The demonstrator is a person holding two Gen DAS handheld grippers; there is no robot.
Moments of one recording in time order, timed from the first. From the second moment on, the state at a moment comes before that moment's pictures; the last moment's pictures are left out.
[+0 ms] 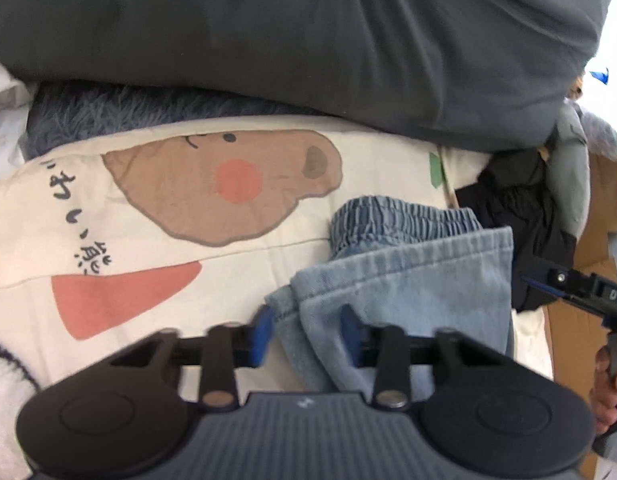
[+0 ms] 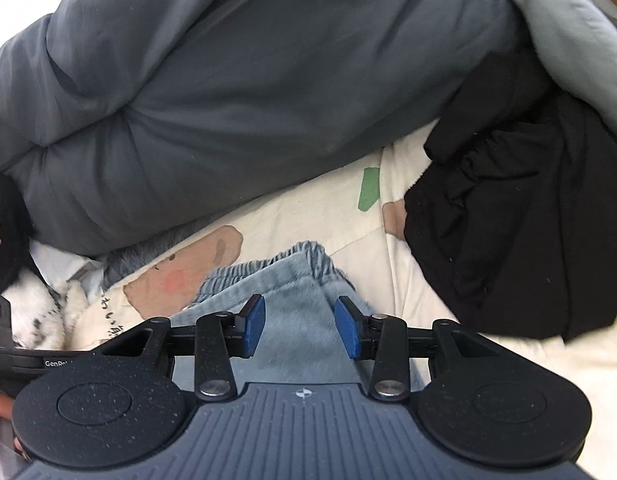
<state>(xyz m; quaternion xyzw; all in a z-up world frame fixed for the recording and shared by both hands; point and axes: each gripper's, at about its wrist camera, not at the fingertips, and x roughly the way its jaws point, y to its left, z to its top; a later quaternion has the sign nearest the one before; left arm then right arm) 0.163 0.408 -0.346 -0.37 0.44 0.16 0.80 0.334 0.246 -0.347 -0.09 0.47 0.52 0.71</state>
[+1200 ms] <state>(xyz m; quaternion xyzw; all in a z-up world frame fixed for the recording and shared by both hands) 0.154 0.409 -0.363 -0.42 0.44 0.18 0.77 0.337 0.288 -0.378 -0.17 0.48 0.57 0.64</state>
